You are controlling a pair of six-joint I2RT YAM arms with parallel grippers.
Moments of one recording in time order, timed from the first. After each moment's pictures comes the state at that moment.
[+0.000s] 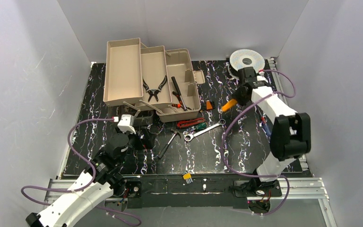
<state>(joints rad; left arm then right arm) -0.70 0.43 0.40 -0.39 -0.28 -0.47 0.21 1.72 1.32 -0.70 0.30 1.02</state>
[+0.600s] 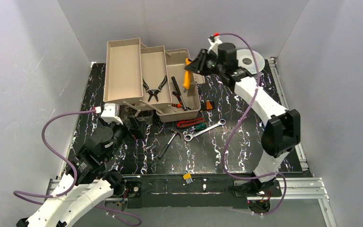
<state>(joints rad) -0.70 0.44 0.75 -0.57 -0.40 -0.41 0.43 1.73 1.55 -0.16 -0.38 0.62</state>
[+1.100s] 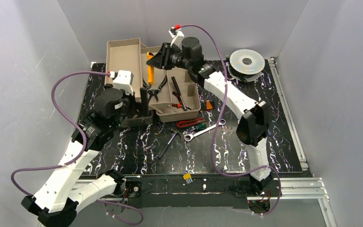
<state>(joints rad) -0.61 0.89 1.19 -0.69 -0.35 -0.16 0.69 2.04 2.04 -0.09 -0.42 0.64</state>
